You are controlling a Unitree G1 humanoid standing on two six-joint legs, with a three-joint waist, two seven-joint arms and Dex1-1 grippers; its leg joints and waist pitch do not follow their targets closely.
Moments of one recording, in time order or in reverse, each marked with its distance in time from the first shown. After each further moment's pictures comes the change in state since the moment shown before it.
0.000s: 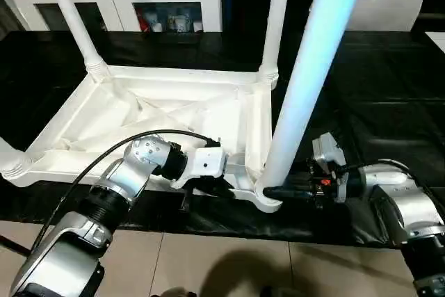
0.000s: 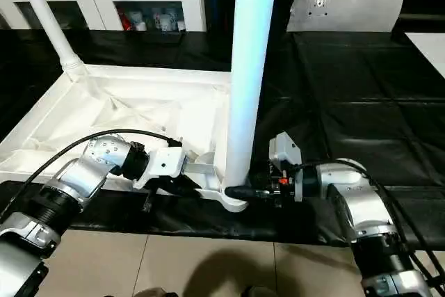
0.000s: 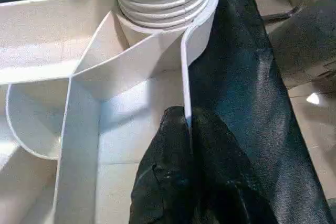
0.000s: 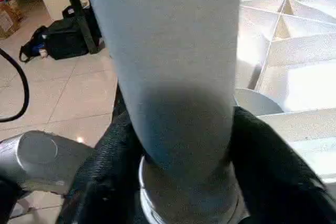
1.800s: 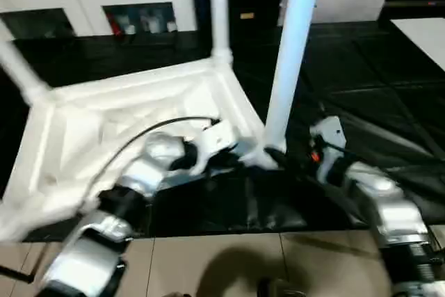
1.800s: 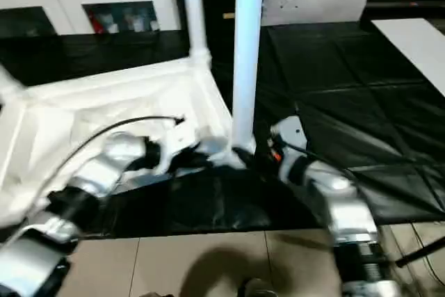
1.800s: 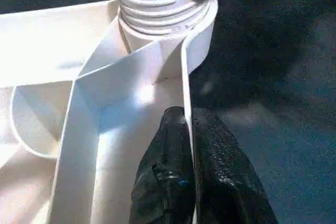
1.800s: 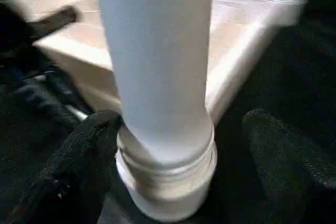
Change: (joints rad) left arm -0.010 -0.081 0.089 0.049 -0.004 0.147 0.226; right arm 0.030 0.130 -0.109 -0.033 -0.099 0.066 -0.469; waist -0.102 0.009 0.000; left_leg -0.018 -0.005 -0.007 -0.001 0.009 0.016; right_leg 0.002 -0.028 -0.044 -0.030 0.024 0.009
